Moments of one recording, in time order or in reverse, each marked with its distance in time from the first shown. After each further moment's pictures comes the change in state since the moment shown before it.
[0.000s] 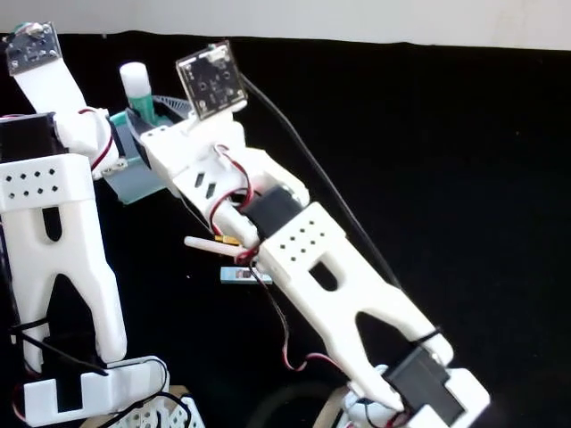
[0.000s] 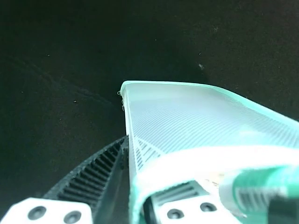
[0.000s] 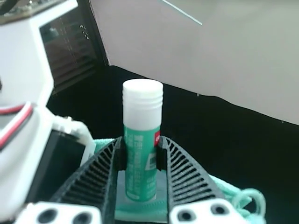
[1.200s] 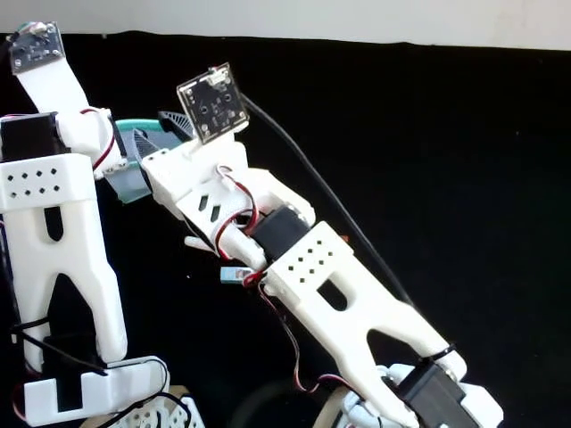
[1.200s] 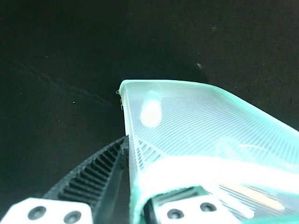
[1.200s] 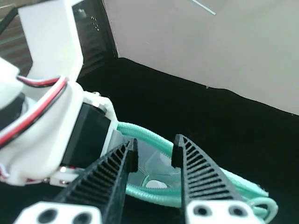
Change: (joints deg) left arm 0.3 0.1 0.0 -0.1 -0.4; right arm -2.3 -4.8 5.2 0.3 0.0
